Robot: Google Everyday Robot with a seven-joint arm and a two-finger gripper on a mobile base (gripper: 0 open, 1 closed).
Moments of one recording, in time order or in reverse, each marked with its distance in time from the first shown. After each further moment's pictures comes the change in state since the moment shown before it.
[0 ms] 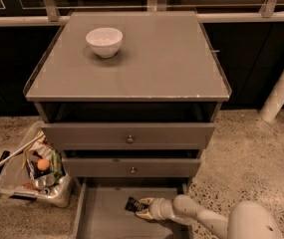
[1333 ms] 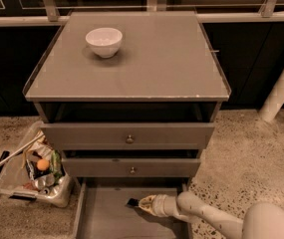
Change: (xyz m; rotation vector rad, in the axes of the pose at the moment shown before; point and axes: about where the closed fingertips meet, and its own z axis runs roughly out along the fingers) arm -0.036 -0.004 -0.034 0.010 -0.040 -0.036
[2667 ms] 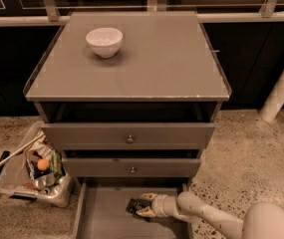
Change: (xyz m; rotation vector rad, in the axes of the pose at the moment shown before) arm -0.002 0.000 -0.003 0.001 -0.002 -0.002
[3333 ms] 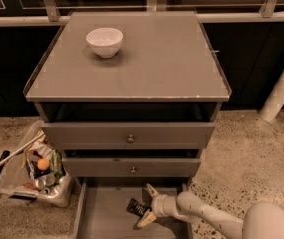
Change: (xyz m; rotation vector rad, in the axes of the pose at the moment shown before) arm 0.000 0.000 0.000 0.000 0.000 0.000
